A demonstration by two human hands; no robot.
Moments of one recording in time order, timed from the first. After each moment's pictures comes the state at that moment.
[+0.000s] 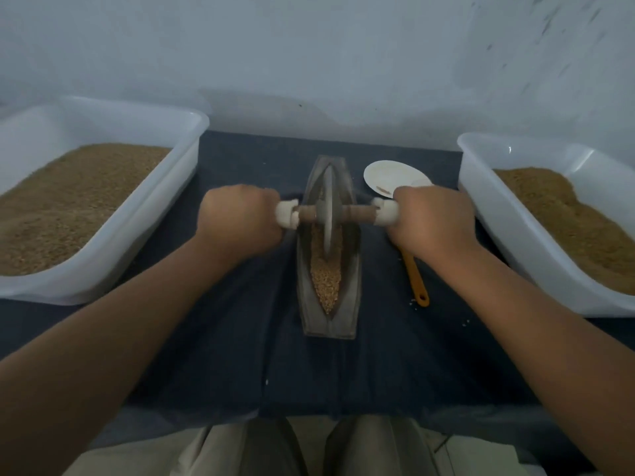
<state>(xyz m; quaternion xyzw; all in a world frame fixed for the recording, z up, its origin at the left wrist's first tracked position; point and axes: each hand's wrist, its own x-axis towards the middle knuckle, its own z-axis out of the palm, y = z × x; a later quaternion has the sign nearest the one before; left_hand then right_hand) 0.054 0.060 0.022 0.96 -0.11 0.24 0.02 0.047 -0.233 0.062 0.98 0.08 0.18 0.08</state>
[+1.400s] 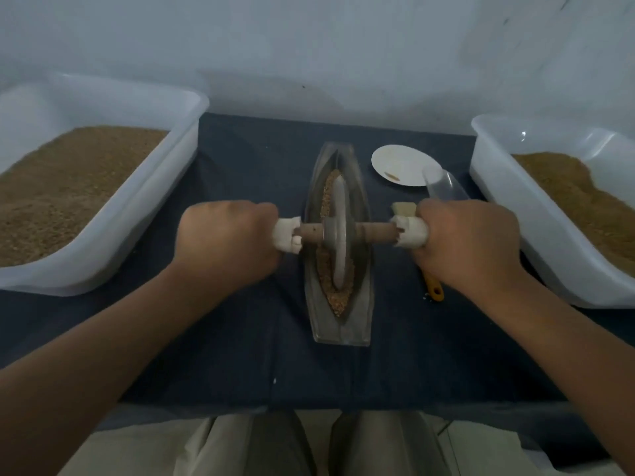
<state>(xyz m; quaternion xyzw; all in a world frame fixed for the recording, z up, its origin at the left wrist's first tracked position) 0.004 0.074 0.007 0.95 -0.14 0.27 -0.01 0.001 -0.251 0.049 0.95 0.17 0.25 0.03</state>
